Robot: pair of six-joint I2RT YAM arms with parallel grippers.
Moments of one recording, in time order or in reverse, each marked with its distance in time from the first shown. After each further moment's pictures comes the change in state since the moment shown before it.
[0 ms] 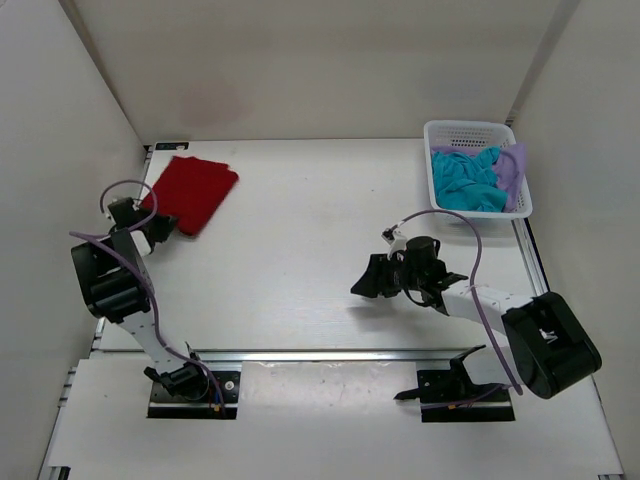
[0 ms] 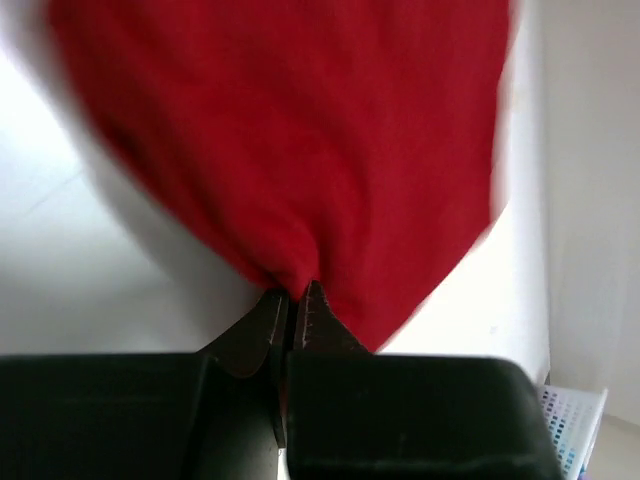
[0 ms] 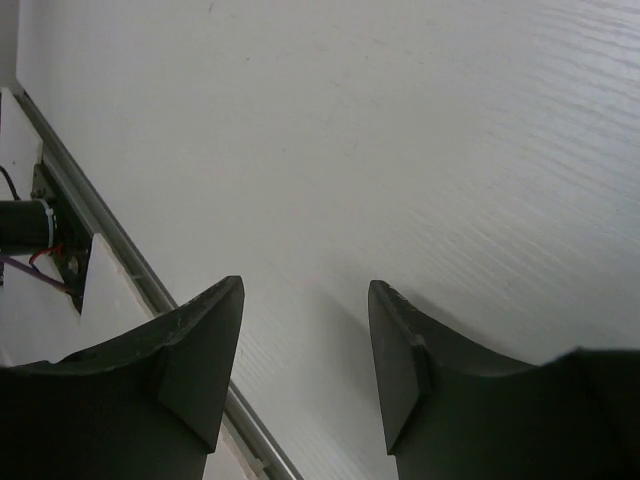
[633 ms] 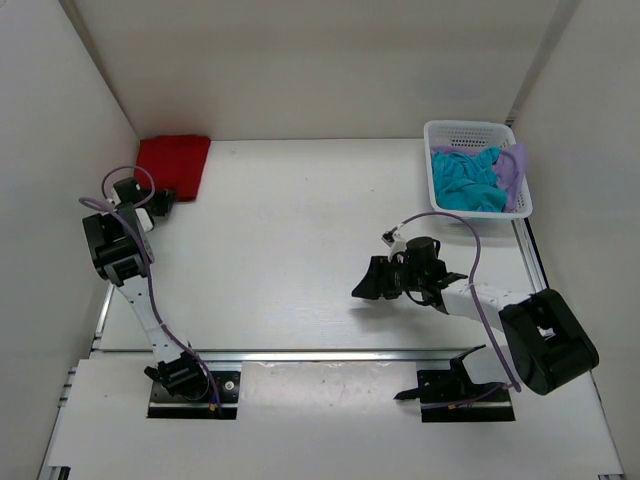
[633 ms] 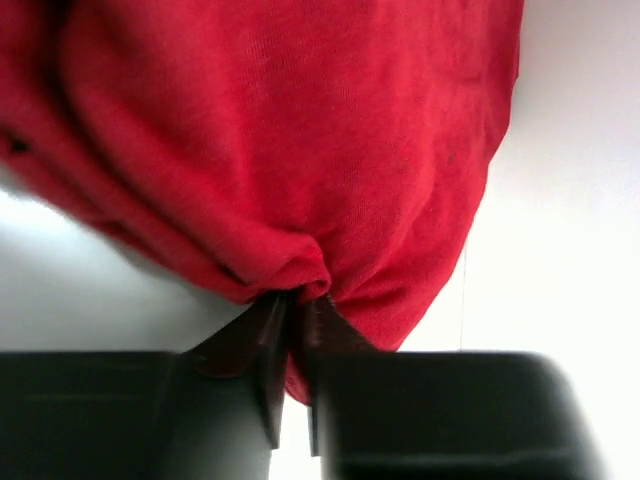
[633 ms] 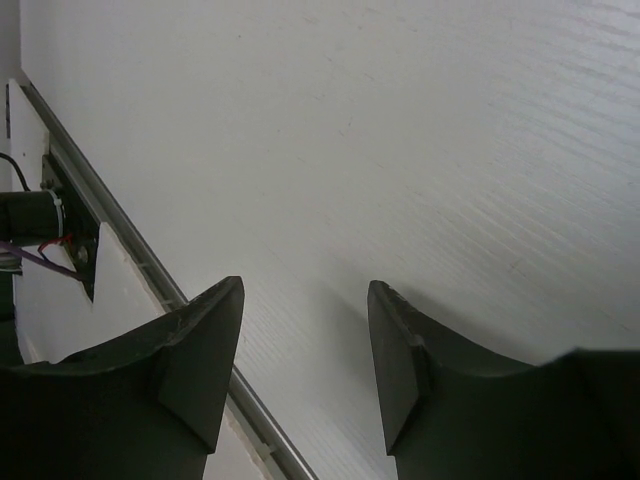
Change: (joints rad) left arm -0.012 0.436 0.411 0.082 -0.020 -0.249; right arm -0.017 0.030 0.003 -0.018 -0.053 0.009
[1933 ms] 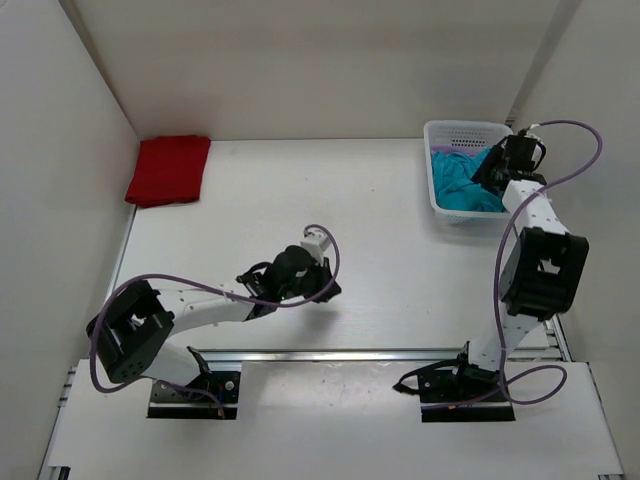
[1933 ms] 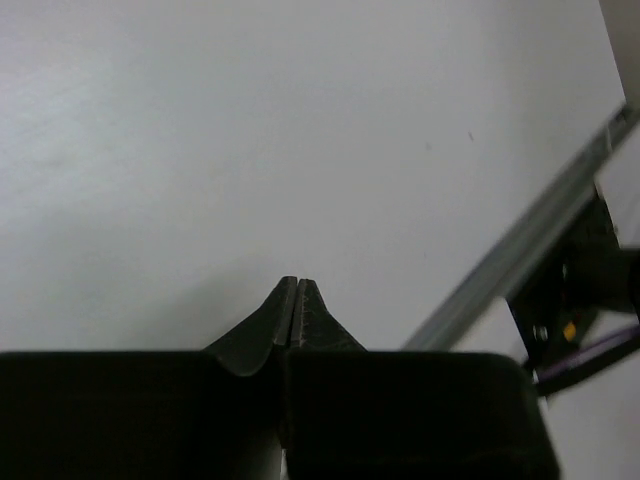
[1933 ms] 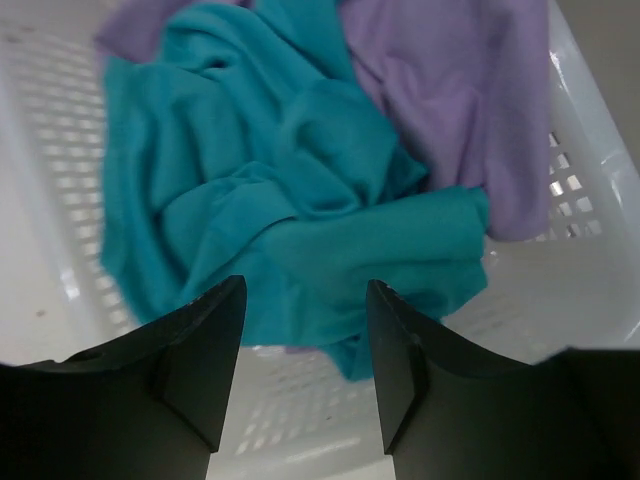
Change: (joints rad) left arm -1.292 -0.839 -0.686 -0.140 -0.224 0.490; right arm -0.647 0.398 0.935 -0.477 0.657 -0.151
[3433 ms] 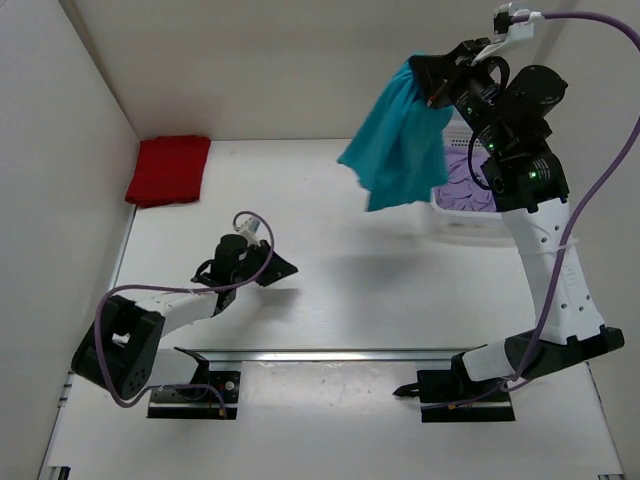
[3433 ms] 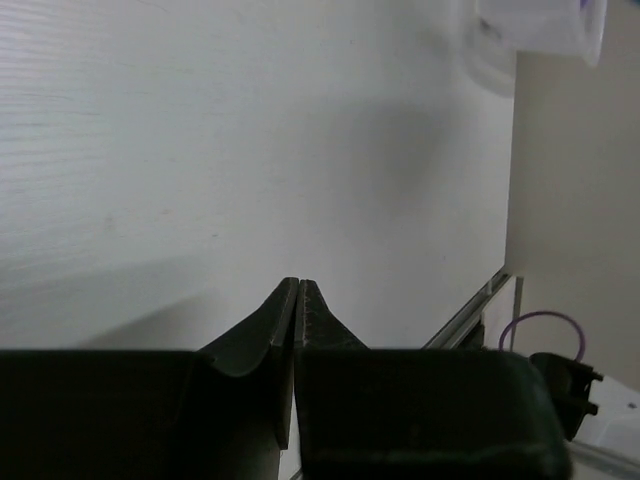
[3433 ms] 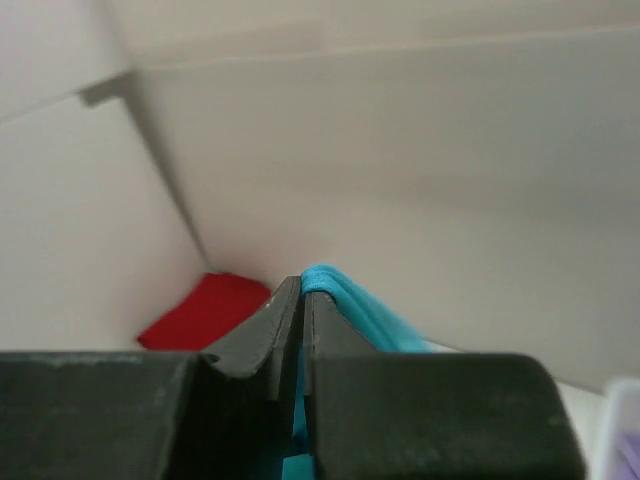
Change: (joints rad) left arm 0.415 -0.083 -0.233 0.178 0.291 -0.259; right arm 0.519 -0.318 0.559 0.000 -0.195 -0.097
